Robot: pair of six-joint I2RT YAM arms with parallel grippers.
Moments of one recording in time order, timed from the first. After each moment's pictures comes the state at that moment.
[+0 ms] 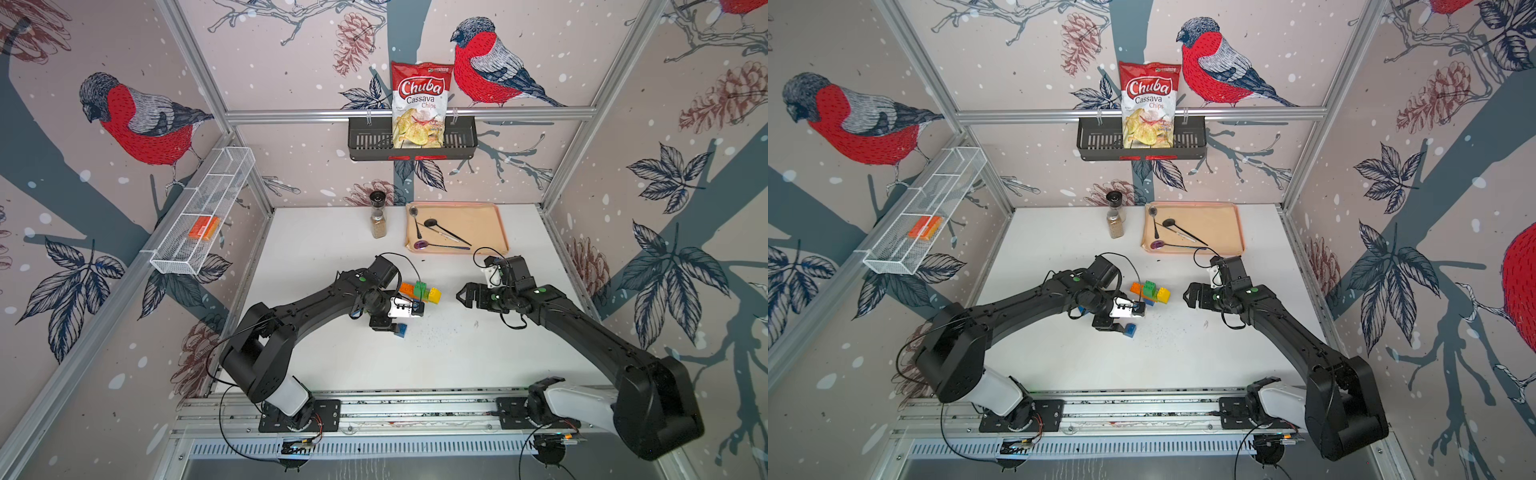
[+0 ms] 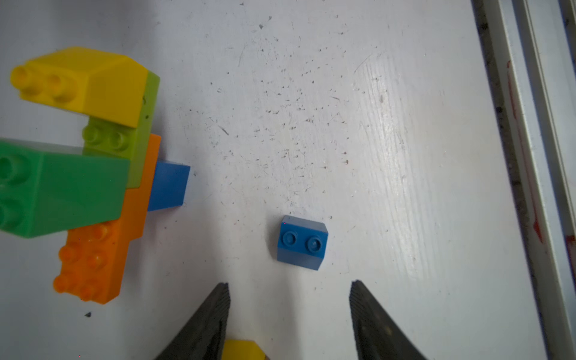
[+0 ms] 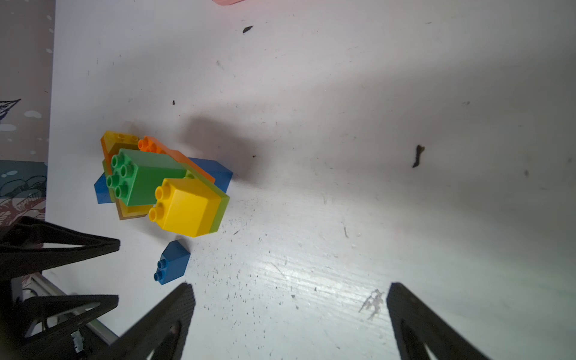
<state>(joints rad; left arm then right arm) -0.69 1.58 1.03 -0.68 0.37 1.05 0.36 1.21 0.73 -0.48 -0.32 0.38</state>
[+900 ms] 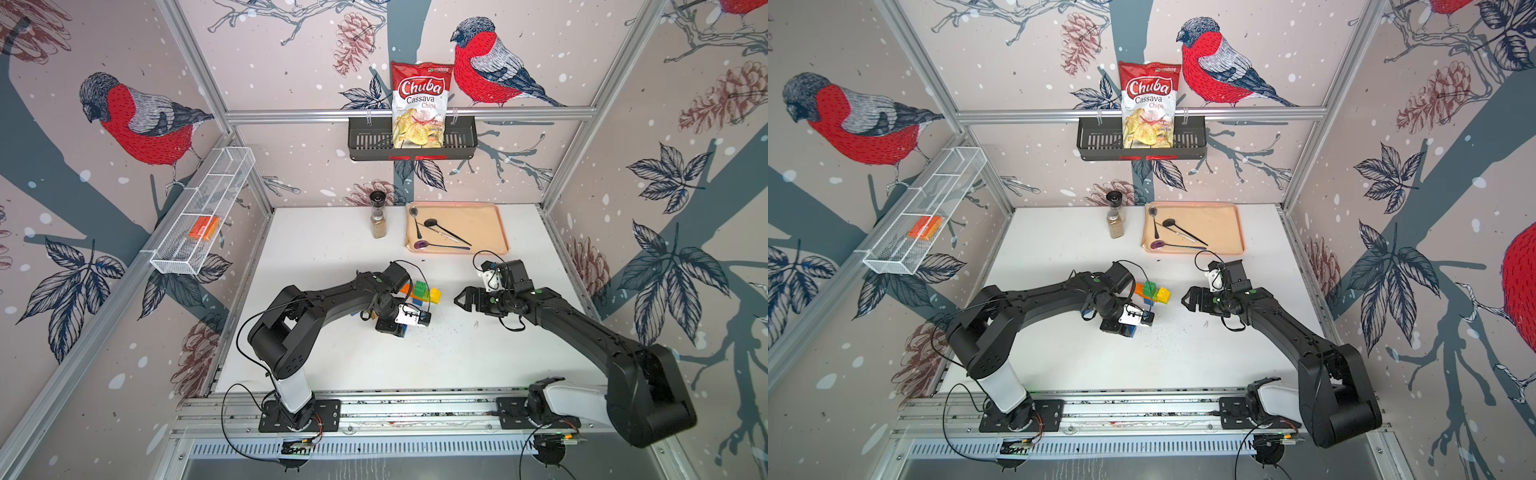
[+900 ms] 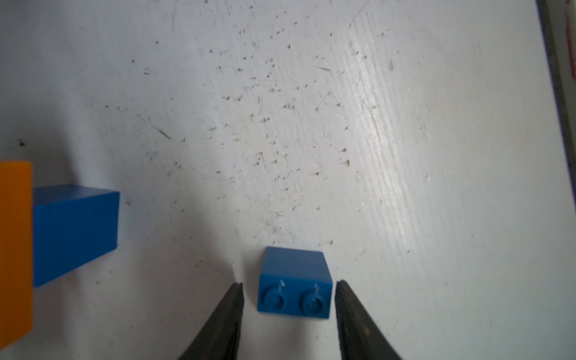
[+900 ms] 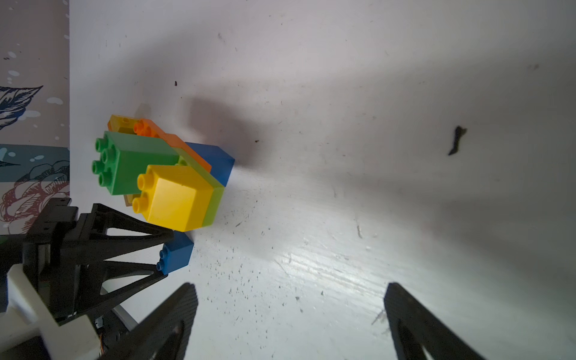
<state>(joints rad) -0.73 1.74 1.06 -0.67 0.34 1.10 0.33 1.27 0.67 -0.40 -0.42 0.37</state>
